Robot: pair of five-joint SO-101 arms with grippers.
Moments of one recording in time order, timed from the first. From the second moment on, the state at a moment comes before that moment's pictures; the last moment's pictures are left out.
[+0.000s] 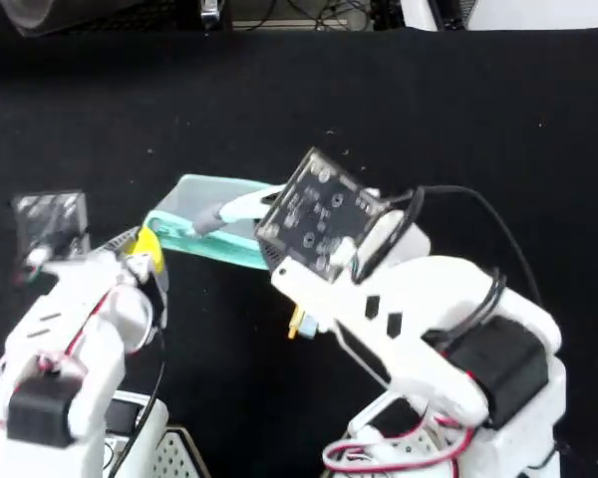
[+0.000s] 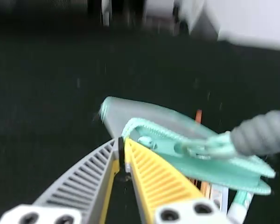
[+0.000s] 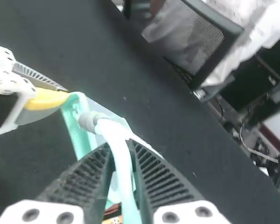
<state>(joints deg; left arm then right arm) 4.1 -75.2 44.9 73.5 12.3 -36.4 -43.8 -4.0 84.7 22.1</state>
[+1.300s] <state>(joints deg) 4.3 -62.4 46.5 69.2 -0.6 -29.9 -53.1 -3.9 89.6 25.7</state>
